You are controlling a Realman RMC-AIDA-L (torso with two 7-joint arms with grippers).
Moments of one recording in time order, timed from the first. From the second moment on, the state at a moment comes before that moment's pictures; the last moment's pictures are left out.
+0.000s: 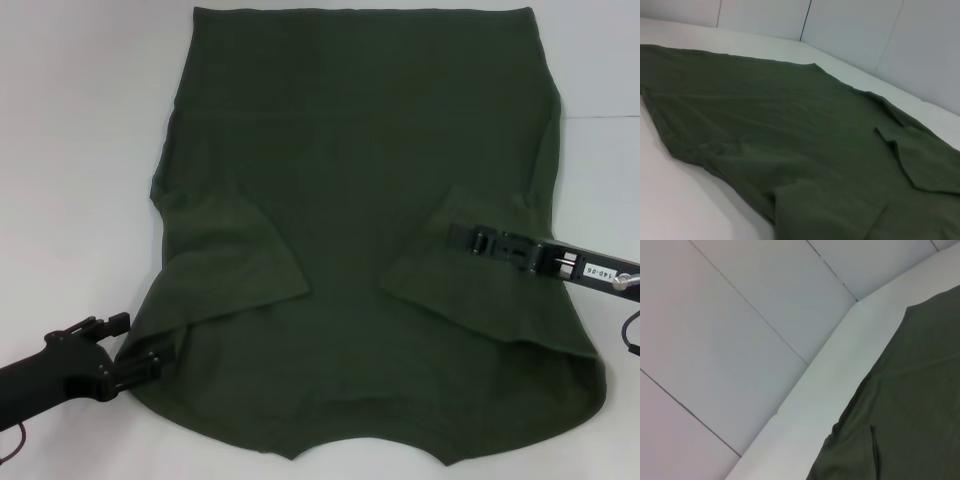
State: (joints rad) left arm -0.26 -2.14 0.72 0.66 1.87 1.30 -1.33; right arm 0.49 2.08 -0.60 -0.53 -1.86 -1.44 1.77
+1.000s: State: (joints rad) left arm -0.26 -2.14 0.72 0.70 1.97 1.27 -1.38; right arm 0.49 2.08 -0.58 -0.53 -1.86 -1.44 1.77
